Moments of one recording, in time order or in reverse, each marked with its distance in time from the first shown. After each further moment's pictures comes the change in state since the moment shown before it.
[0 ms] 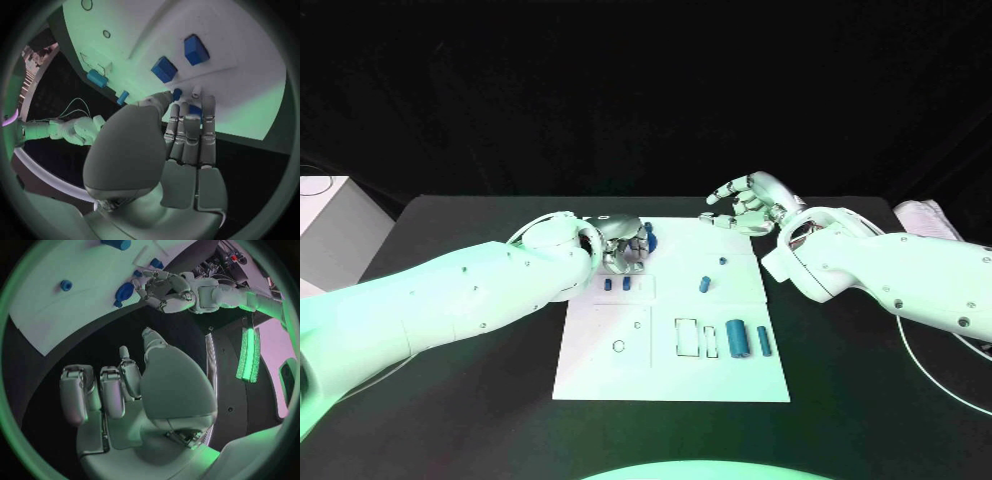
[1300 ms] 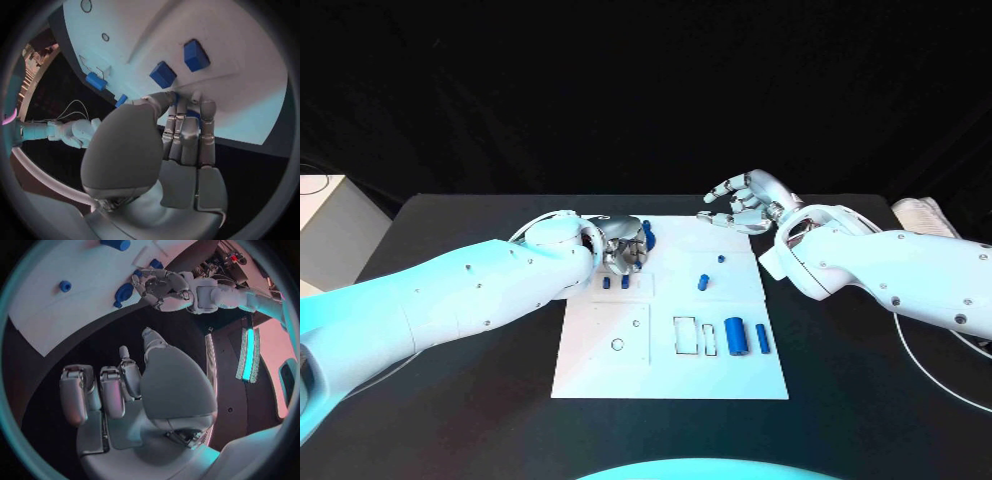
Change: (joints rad) left arm 0.001 0.020 -0.004 -0.023 0.000 0.034 -0.010; left_hand -0.023 0.003 0.126 -0.101 0.000 0.104 -0.015 -0.021 0.008 0.149 -0.040 -0.071 -0.019 0.129 -0.037 0.062 0.140 0.000 0.063 -0.040 0.123 0.126; right arm 0.000 0.000 0.000 0.002 -0.003 0.001 -0.001; right_hand 0.000 0.000 0.000 0.000 0.000 0.000 0.000 0.004 0.001 0.000 0.000 0.000 0.000 0.000 0.000 0.000 0.000 0.000 0.000 0.000 0.000 0.000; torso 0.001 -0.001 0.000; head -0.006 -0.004
